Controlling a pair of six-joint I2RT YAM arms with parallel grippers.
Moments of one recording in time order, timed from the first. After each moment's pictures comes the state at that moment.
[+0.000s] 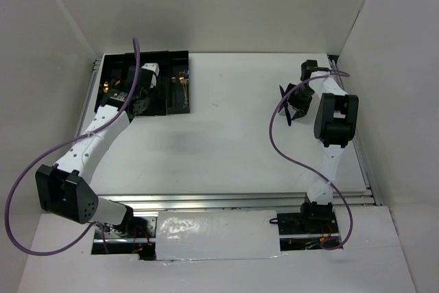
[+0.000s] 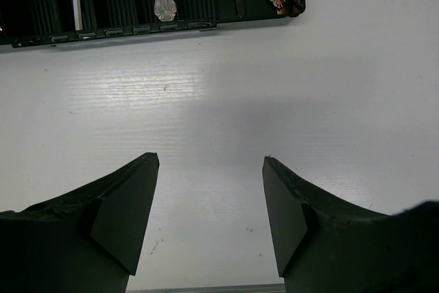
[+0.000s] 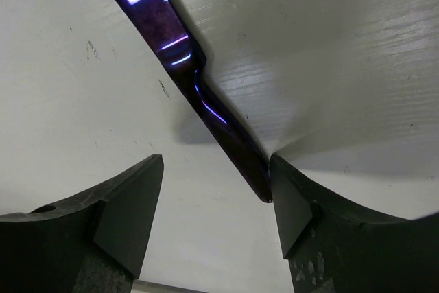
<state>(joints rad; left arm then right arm) -0.28 1.40 1.31 -0.75 -0.16 -0.25 -0.09 2.24 1.79 -0.92 -0.20 0.41</state>
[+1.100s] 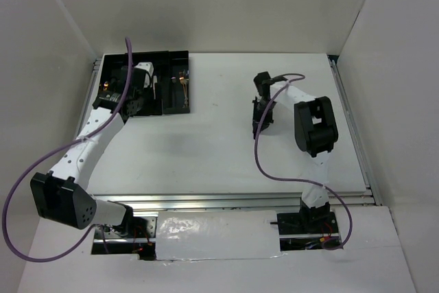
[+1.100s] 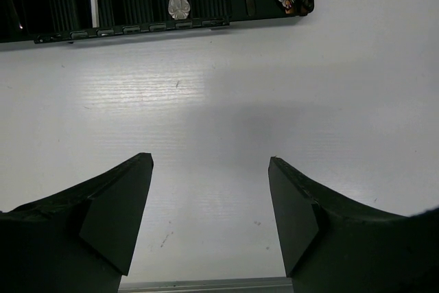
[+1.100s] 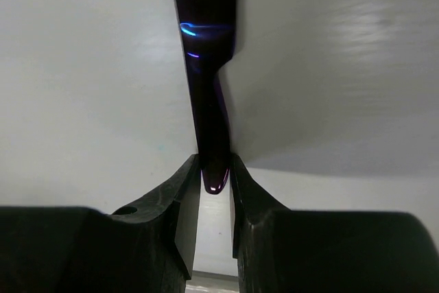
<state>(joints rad) -0.24 1.36 1.32 -0.77 -0.14 -0.22 0.23 2.12 1.59 -0.89 -0.11 0.43</state>
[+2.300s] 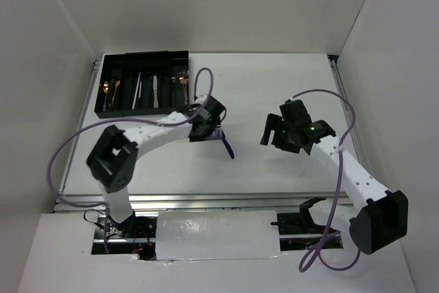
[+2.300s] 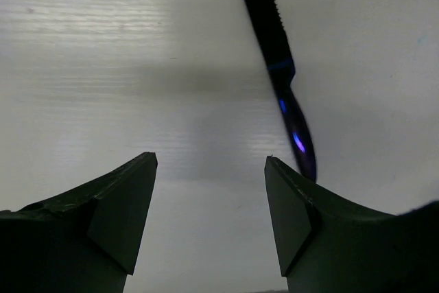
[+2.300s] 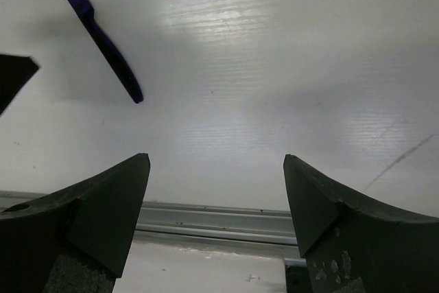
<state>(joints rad) -0.72 1.74 1.29 -0.62 -0.27 -0.76 0.37 1.13 0.92 -0.77 0.03 0.60</state>
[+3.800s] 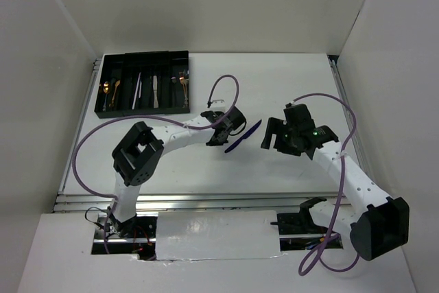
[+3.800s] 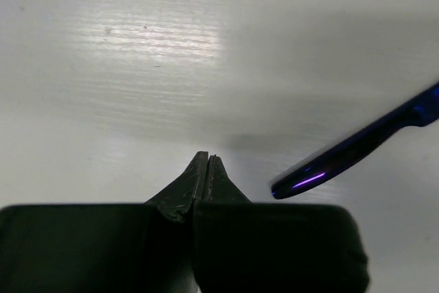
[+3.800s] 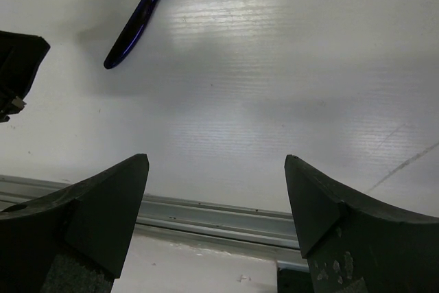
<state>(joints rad) -0.86 2.00 1.51 -0.74 -0.52 -0.92 0.33 1.07 0.85 -0.73 -0.04 0.54</state>
